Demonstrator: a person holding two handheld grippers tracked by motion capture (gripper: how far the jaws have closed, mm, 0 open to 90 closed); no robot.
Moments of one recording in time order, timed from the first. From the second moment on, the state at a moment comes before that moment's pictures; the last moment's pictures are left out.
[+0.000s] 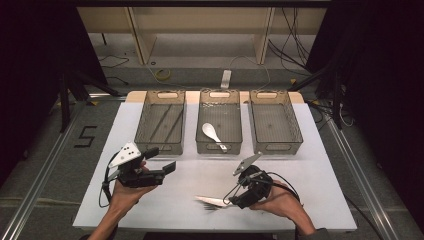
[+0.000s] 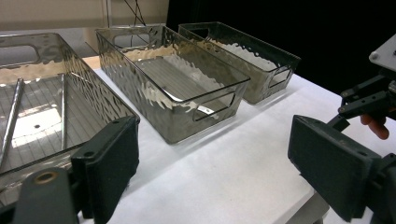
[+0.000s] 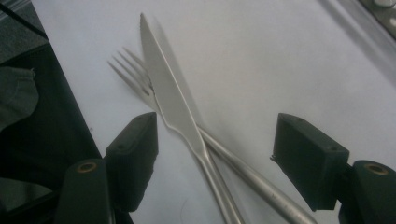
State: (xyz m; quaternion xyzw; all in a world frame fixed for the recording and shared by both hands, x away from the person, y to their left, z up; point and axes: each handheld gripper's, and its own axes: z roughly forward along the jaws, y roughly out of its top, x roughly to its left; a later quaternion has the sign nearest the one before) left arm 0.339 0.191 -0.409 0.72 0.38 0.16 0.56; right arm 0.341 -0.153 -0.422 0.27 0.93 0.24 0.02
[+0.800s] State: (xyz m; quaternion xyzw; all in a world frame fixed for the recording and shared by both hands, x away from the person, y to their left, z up) left arm 0.338 0.190 -0.409 0.72 0.37 0.17 0.57; right arm 0.330 -0.156 -0.445 0.27 0.95 0.18 0.01
